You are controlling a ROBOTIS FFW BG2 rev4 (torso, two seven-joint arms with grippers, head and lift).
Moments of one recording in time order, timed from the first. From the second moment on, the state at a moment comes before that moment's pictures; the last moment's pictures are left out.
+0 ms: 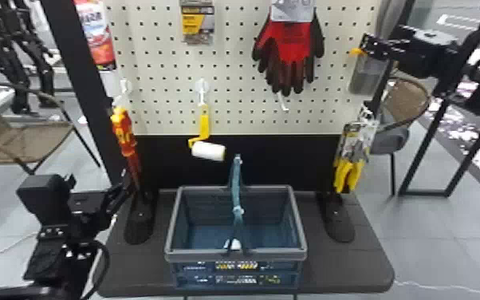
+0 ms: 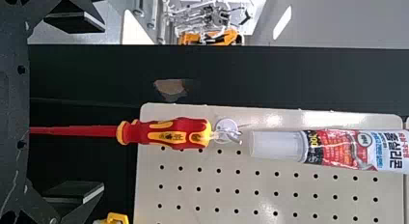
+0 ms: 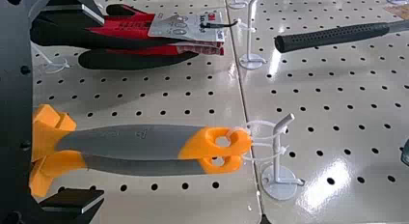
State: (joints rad) left arm 0.07 0.11 0.08 -1.76 0.15 0.04 0.05; right arm -0.66 -0.38 0.00 -1.54 -0.49 0.52 0.65
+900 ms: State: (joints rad) left arm 0.07 0.12 0.07 -1.75 0.15 0.04 0.05; right arm -0.70 -0.39 0.05 -1.53 -0.49 0.52 0.62
